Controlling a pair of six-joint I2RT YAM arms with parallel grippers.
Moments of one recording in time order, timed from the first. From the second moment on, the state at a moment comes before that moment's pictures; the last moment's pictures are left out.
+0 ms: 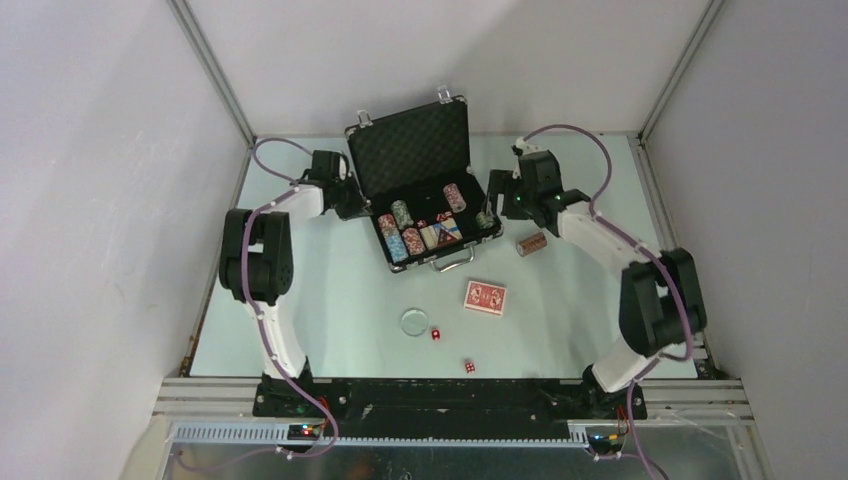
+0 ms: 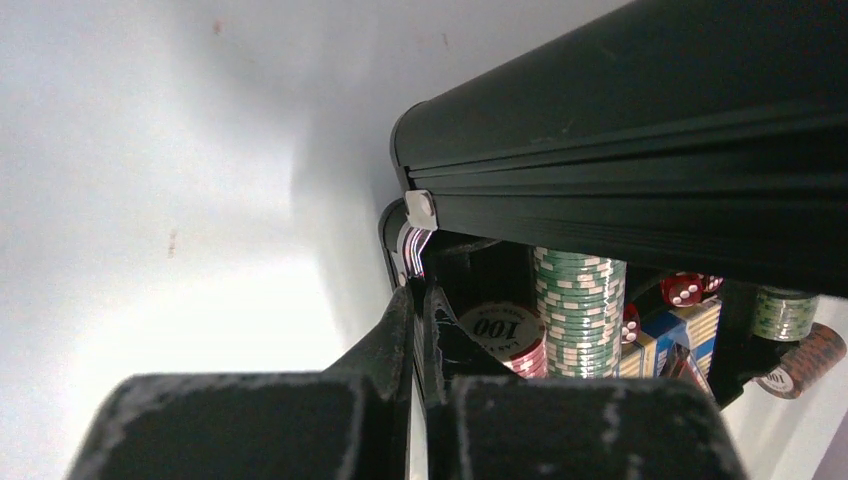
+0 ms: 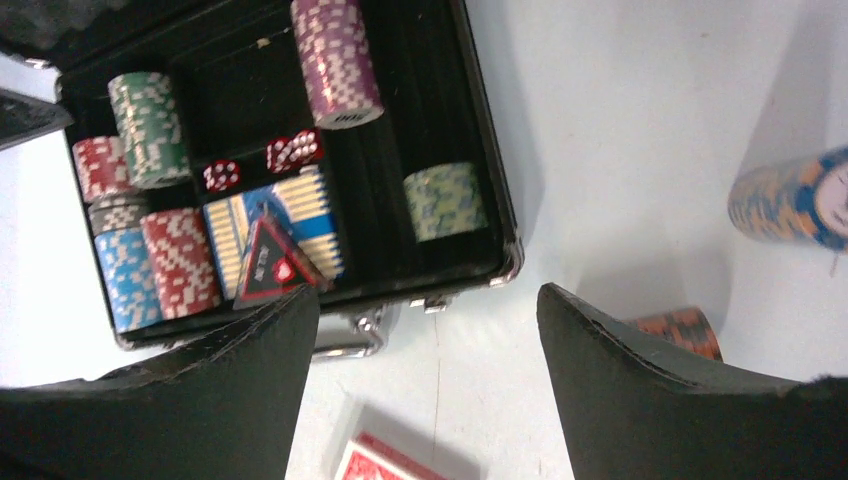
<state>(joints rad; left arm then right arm) -0.11 1.97 1.32 -0.28 0.24 -0.51 0.37 1.59 1.13 -0.24 -0.05 0.38</state>
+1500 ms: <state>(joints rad) -0.05 1.47 0.77 0.05 0.25 -0.67 0.45 1.94 1.24 -0.17 0.07 0.60</state>
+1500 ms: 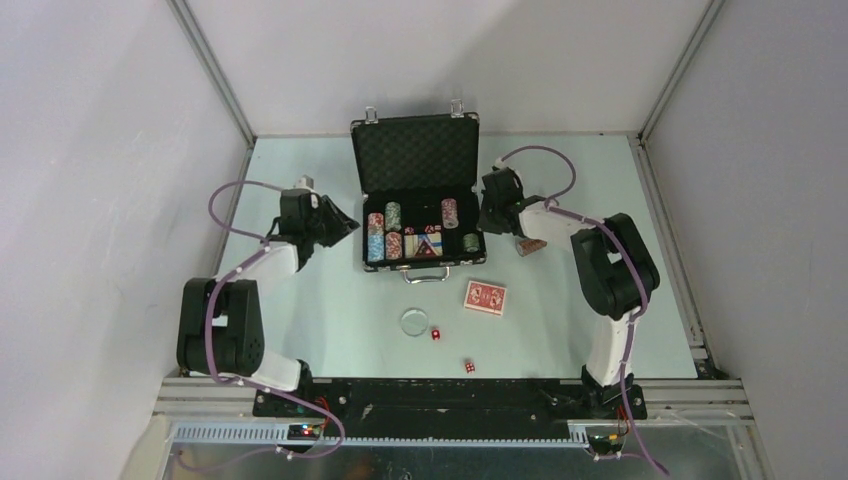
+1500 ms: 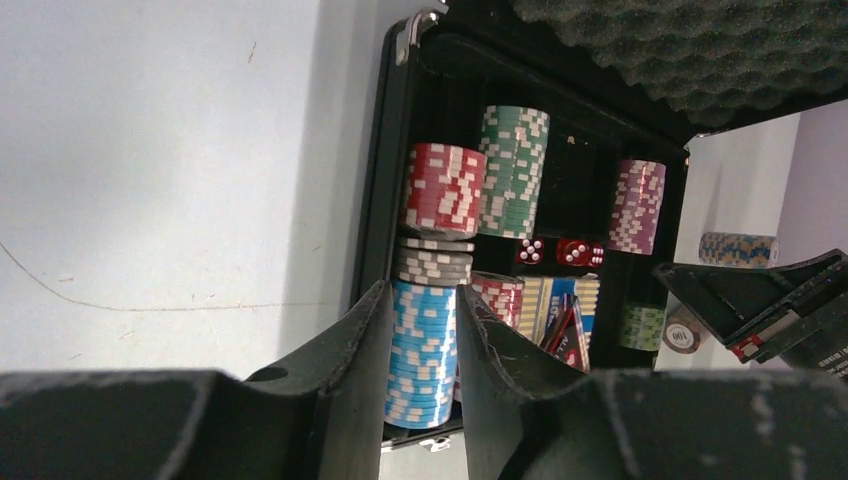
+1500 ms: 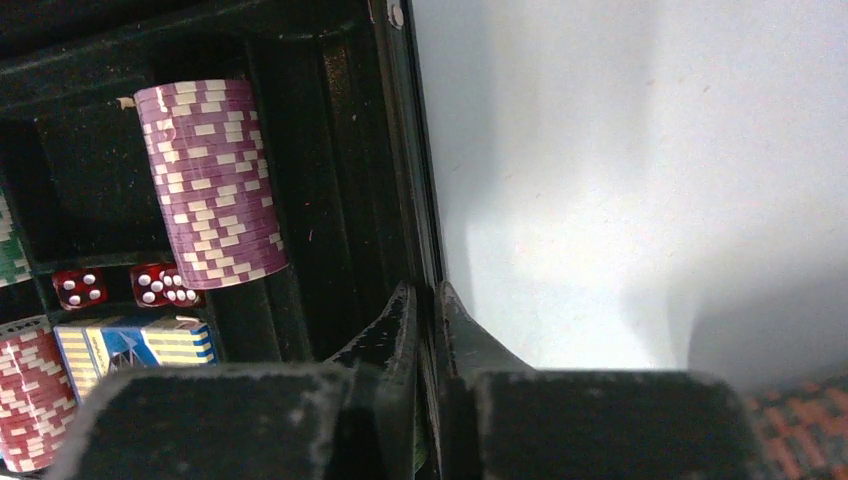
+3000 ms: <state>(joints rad) -0.22 0.57 0.26 0.19 0.03 -0.53 0.23 1.73 1.02 -0.38 0.19 1.14</state>
